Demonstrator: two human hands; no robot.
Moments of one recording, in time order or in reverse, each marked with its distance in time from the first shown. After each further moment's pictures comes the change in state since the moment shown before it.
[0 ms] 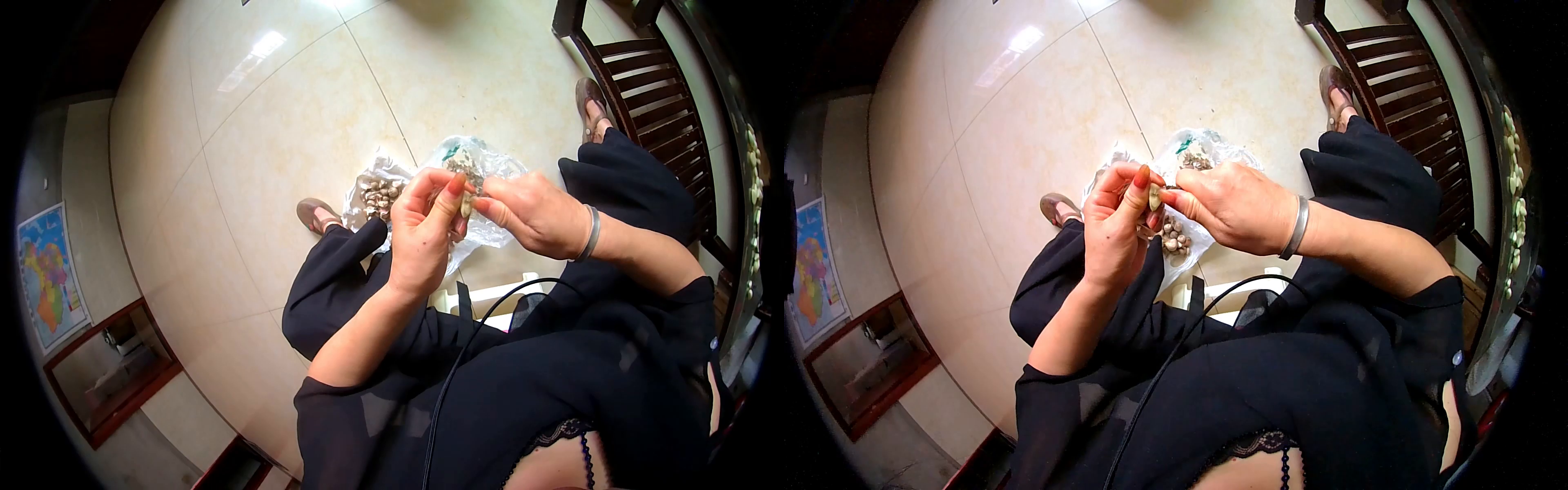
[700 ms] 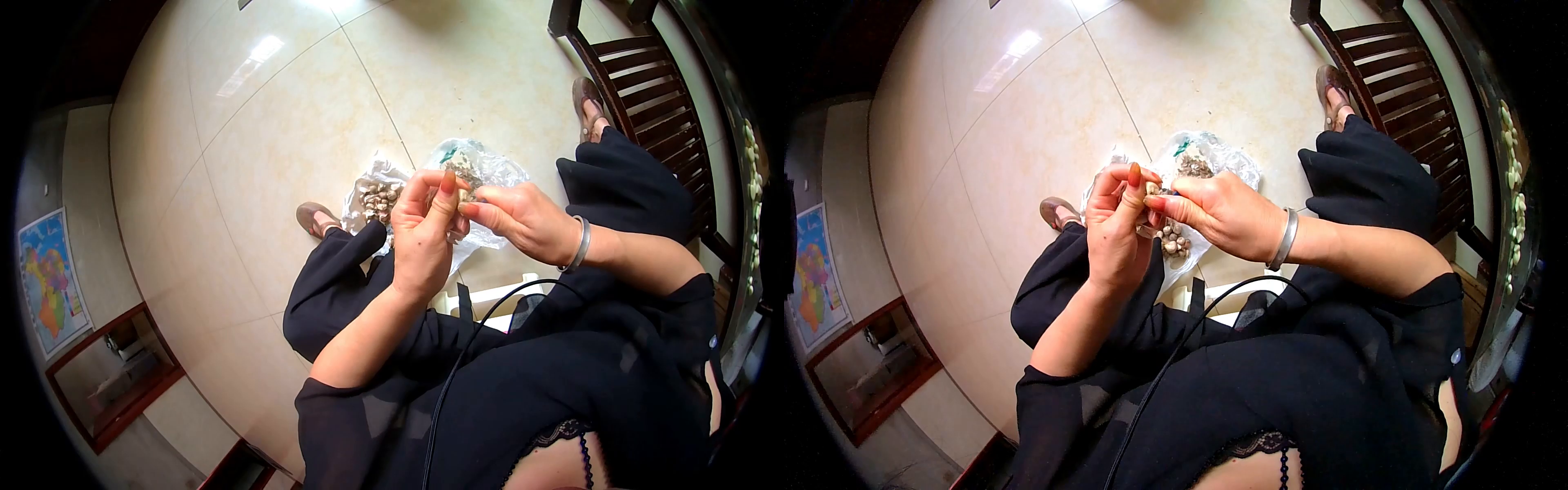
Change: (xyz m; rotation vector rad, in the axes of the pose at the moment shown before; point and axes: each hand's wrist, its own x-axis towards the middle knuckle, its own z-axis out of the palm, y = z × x) left_hand 0.001 -0.002 0.007 -0.082 0.067 0.032; right_hand 0.000 -0.011 0.003 0.494 -0.004 0.204
